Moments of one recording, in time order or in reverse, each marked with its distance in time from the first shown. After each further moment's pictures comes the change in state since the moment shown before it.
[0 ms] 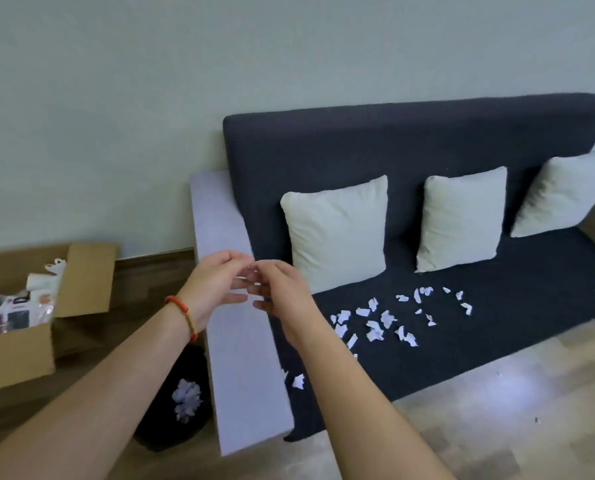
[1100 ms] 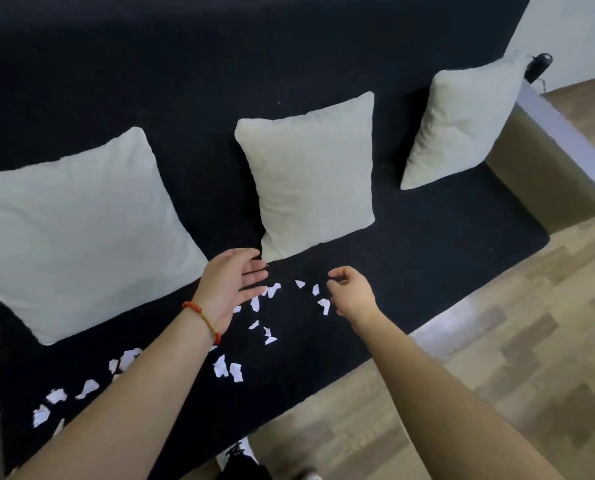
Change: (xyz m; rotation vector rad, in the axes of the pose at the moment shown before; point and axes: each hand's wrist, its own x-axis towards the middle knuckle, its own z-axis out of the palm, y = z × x) left_hand 0.195 -0.031 0.568 -0.209 -0.071 -0.282; right_hand 0.156 0.048 -0.672 -0.456 0.524 0.251
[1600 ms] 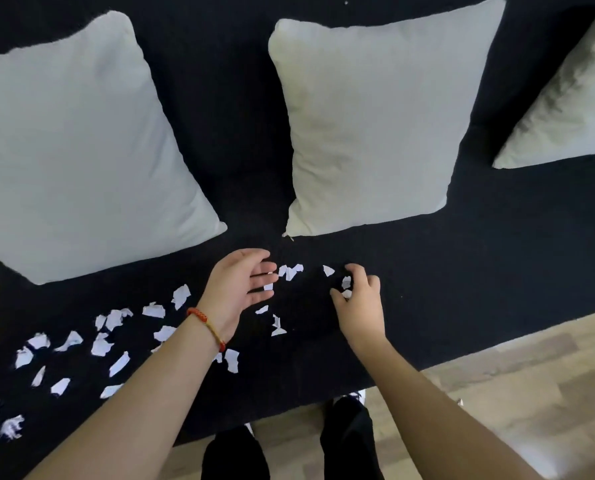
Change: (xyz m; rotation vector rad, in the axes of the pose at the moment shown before) left_hand 0.078 -0.081 0.000 -0.057 0.187 -0.108; right_hand 0.095 0.087 0.069 -0.336 -0.044 -0.207
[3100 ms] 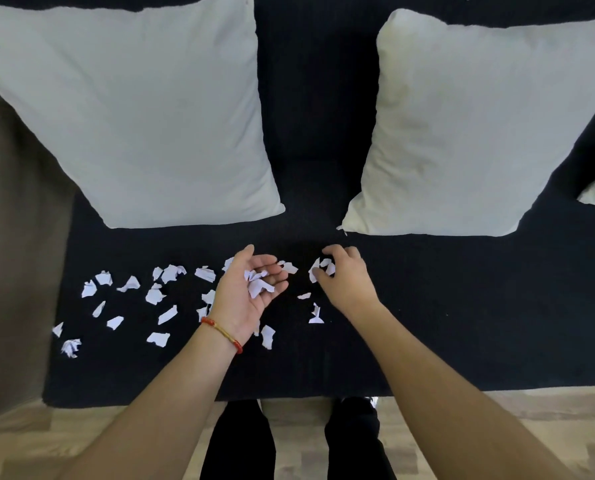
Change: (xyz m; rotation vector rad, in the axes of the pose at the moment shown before) left_hand -0.015 -0.032 -0.061 -0.537 0.107 -0.077; right_hand 0.015 -0.076 0.057 -0.236 -0.305 -0.347
